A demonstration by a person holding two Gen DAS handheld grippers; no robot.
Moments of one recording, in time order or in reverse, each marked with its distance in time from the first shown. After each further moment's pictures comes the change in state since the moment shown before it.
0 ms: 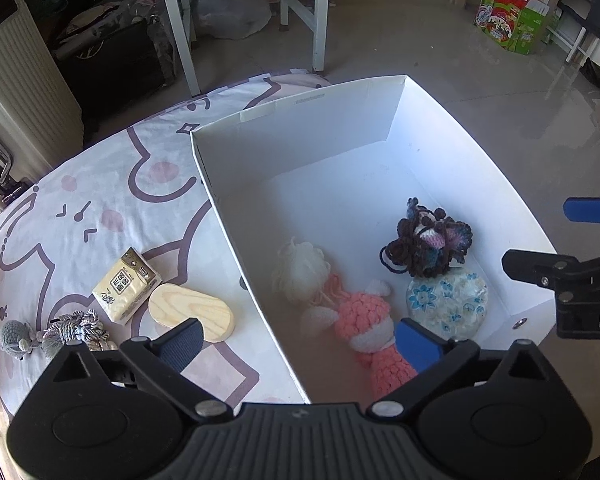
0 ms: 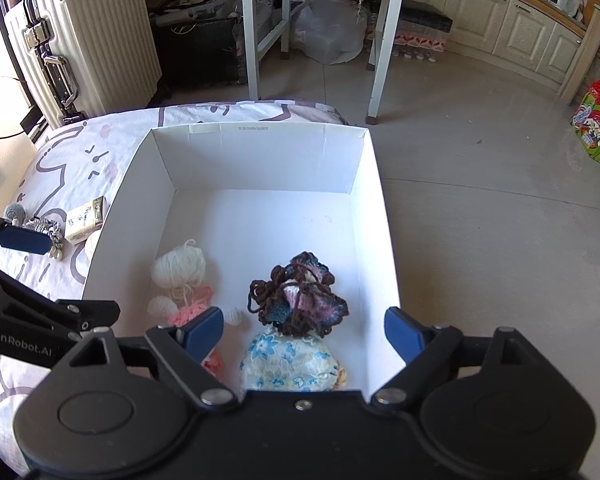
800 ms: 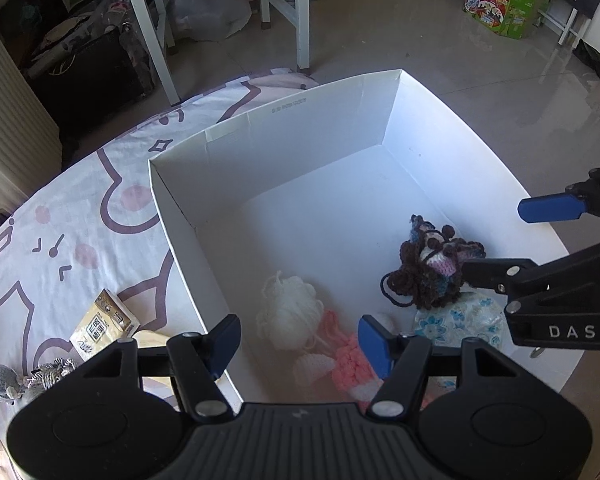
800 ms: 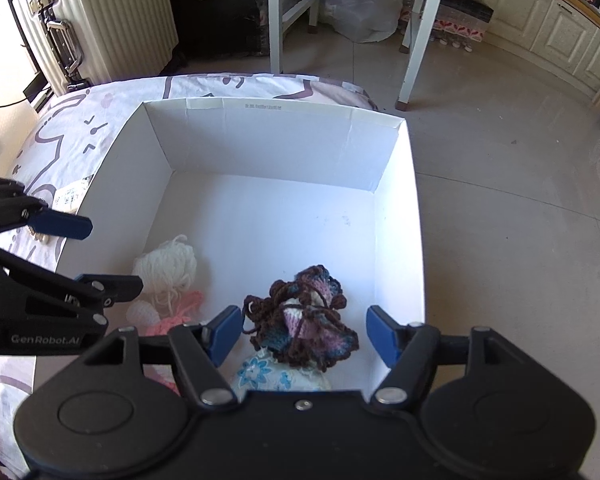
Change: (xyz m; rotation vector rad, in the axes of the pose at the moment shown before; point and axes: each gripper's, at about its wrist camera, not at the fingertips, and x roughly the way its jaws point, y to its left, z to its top) left arm 0.041 -0.014 0.034 0.067 0.012 0.002; right arm 0.058 -0.003 0.029 -0.082 0.084 0.052
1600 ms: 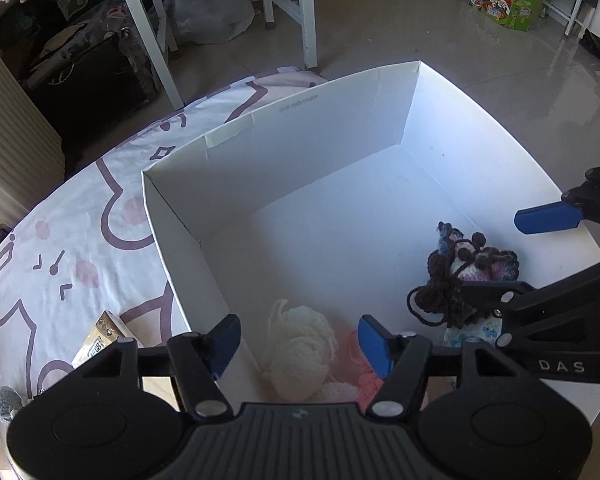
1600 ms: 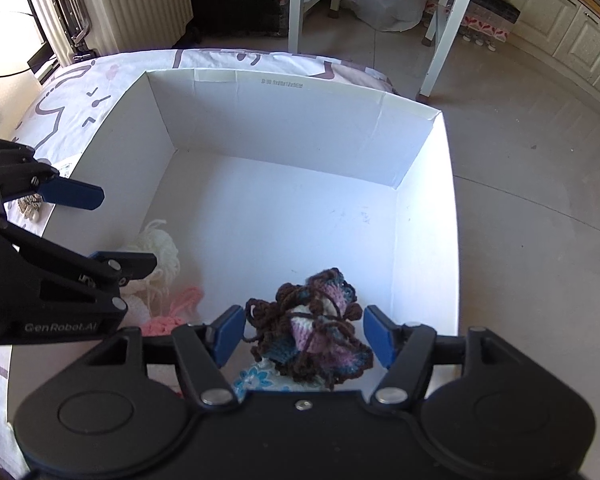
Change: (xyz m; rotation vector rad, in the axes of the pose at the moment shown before) left arm 0.031 0.003 0.013 0.029 -0.008 0.048; right arm 0.031 0.007 0.006 -0.077 0.045 0.009
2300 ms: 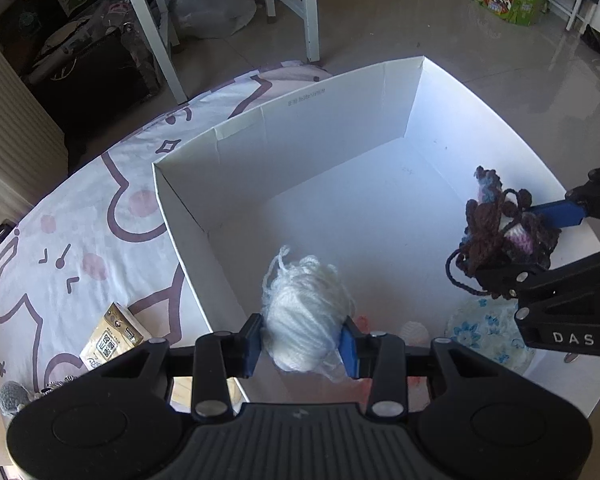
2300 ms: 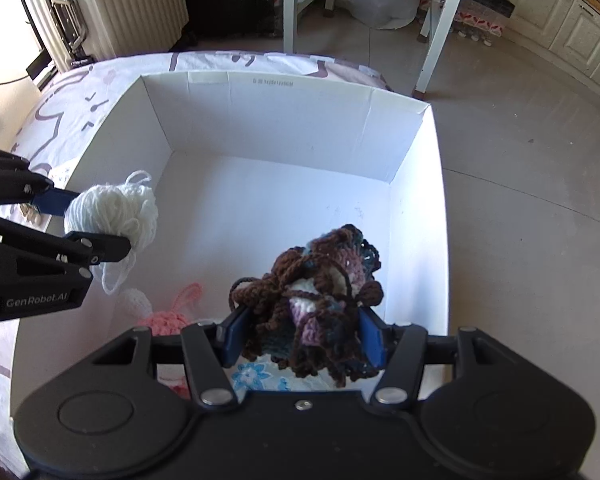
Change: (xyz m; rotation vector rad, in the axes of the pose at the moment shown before) left arm -0.003 0.004 -0.002 0.012 0.029 0.002; right arm 0.001 -0.001 -0.005 0.022 0.006 0.003
